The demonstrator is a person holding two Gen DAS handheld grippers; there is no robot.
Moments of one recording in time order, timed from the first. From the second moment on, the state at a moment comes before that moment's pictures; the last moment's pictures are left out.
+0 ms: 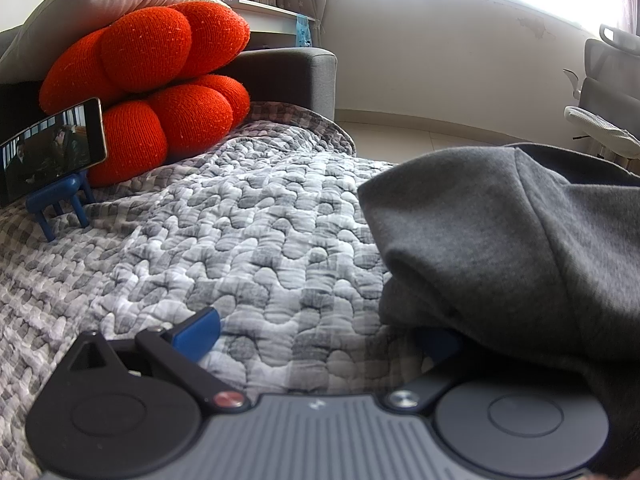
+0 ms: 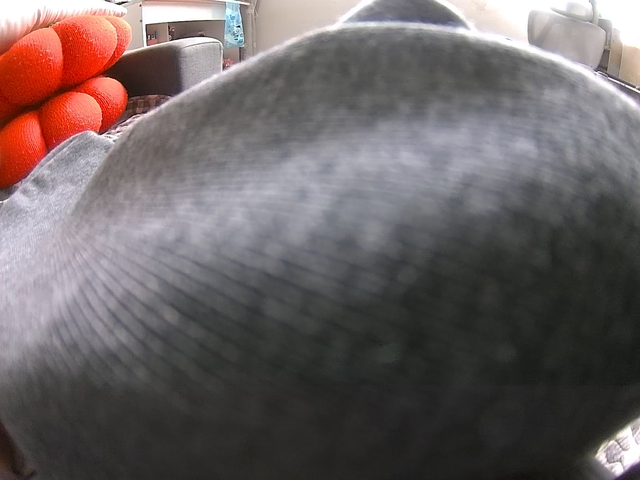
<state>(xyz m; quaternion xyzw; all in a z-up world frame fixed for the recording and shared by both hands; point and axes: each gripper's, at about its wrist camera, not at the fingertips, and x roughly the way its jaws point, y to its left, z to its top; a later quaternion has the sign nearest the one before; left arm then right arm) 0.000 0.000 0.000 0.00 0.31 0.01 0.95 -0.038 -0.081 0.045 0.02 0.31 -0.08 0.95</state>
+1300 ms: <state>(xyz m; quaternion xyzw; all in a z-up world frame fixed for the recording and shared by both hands) -0.038 0.016 0.107 0.00 0.38 -0.01 0.93 -0.111 -0.144 0.174 0.07 0.23 0.12 0.96</state>
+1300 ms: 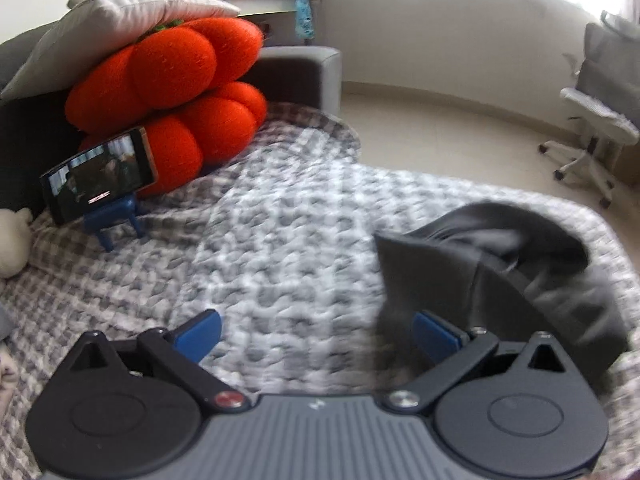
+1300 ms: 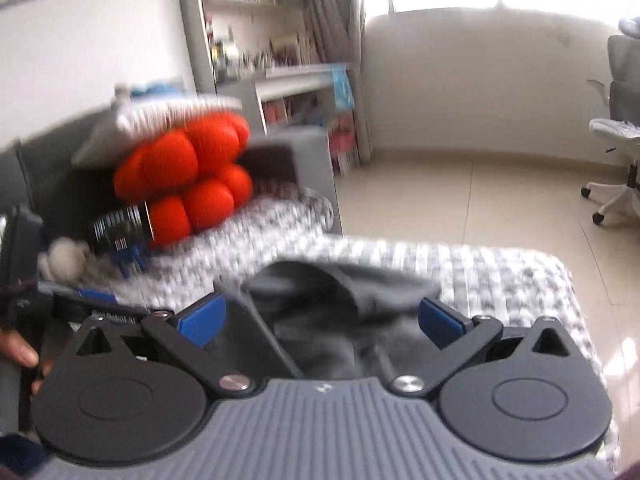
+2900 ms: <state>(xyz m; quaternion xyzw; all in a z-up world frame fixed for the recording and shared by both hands) 0.019 0.067 0.068 -0.24 0.39 -0.08 0.88 -0.006 -0.164 0.118 -0.04 0.29 0.05 0.95</state>
